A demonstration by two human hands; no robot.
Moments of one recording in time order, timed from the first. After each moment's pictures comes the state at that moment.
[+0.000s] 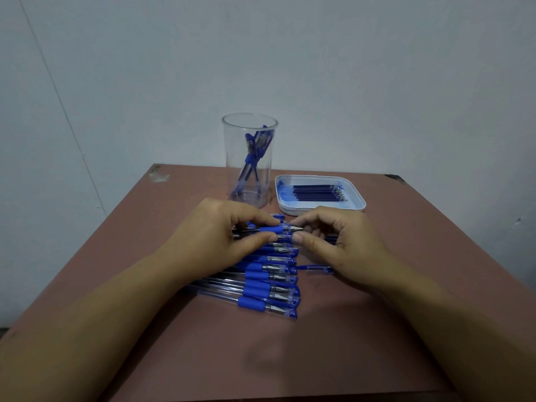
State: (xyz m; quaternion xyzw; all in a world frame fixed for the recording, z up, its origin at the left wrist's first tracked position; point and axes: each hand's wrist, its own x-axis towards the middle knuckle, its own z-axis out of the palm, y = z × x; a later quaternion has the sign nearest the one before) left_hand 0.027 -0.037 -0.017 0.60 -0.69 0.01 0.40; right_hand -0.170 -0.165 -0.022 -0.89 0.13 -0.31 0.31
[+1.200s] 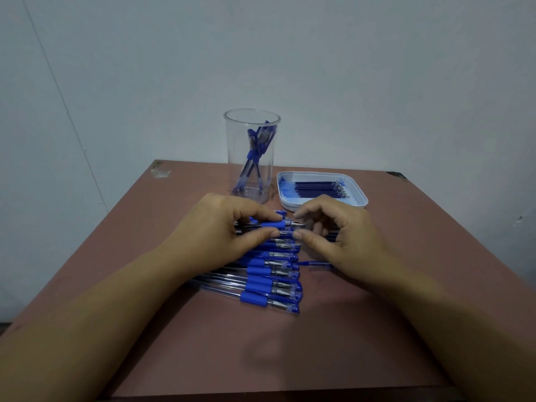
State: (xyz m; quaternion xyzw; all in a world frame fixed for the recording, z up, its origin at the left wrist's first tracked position) left_hand 0.028 -0.036 -0.017 0.60 -0.69 0.01 0.40; right_hand -0.168 -0.166 -0.024 -0.90 0.11 -0.34 0.23
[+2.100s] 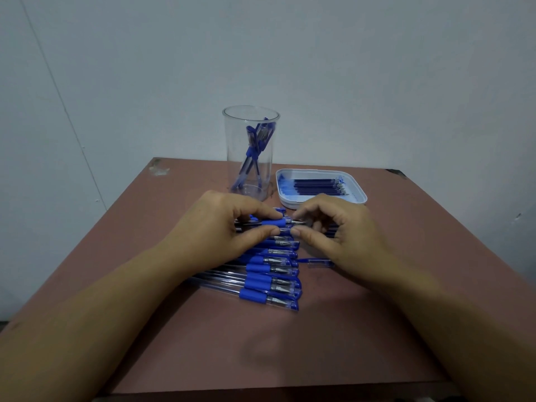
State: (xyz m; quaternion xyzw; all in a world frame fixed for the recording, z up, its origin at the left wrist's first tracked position) left_hand 0.025 -0.035 -0.015 0.59 -0.70 0.02 0.40; right_hand -0.167 -0.164 -0.023 -0.90 0.11 -0.35 0.22
